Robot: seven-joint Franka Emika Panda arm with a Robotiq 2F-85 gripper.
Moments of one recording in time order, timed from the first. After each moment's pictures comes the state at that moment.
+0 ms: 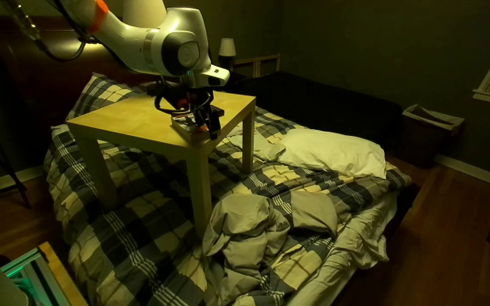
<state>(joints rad) 0.09 0.03 0.10 -2.23 -0.08 2.40 0.51</state>
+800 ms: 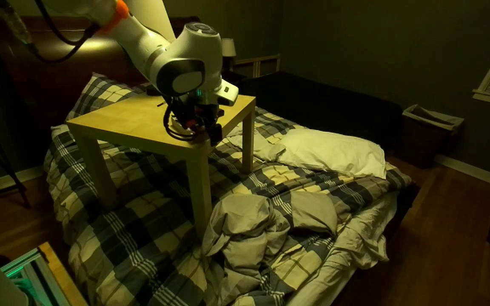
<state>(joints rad) 0.06 0.04 0.08 -2.31 0.39 2.57 0.11</state>
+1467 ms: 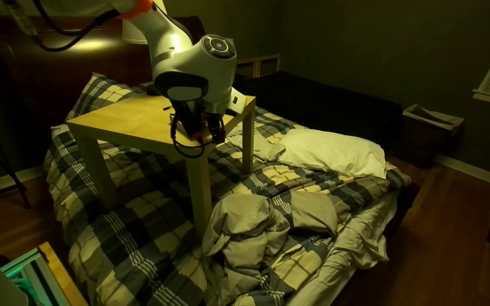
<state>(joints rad) 0.03 0.05 0.07 -2.32 0.85 2.57 -0.29</state>
